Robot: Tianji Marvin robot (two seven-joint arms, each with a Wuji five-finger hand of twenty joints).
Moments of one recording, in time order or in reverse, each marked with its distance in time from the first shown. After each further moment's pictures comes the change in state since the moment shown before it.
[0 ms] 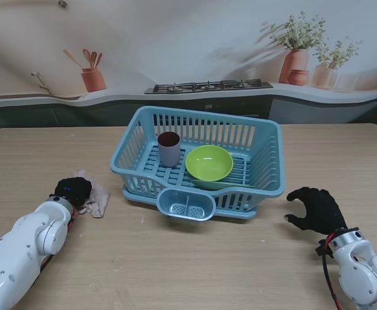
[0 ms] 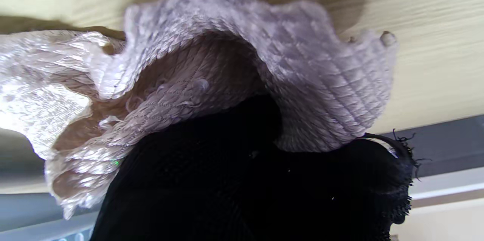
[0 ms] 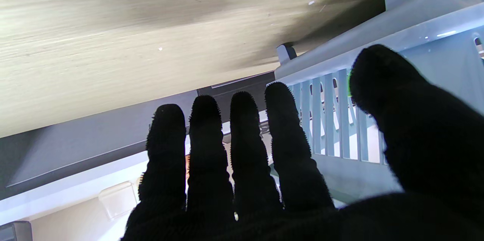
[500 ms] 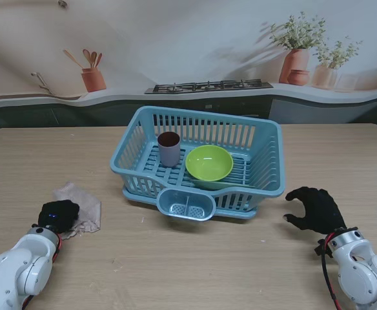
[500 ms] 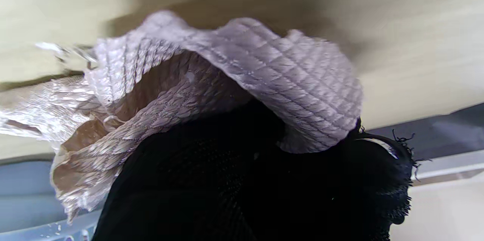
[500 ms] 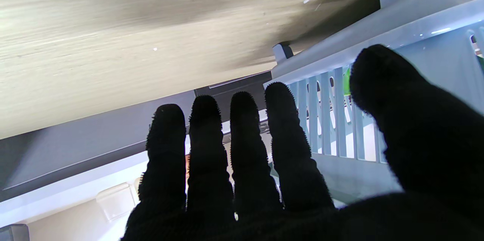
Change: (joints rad) left arm 0.335 -0.026 -0.237 -0.231 0.115 -0.024 0.063; right arm 0.001 0.000 -0.004 -0.004 0.010 -0.003 0.003; left_hand 0.016 -0.003 0.000 0.000 0.000 0.021 0.012 0.010 -0.001 0.012 0.000 0.001 0.000 0.004 0.007 0.000 0.002 0.000 0.001 0.000; right_hand 0.000 0.000 0.000 0.000 0.000 0.000 0.000 0.000 0.000 0.000 0.000 0.000 0.000 0.000 0.000 0.000 0.000 0.000 0.000 -0.005
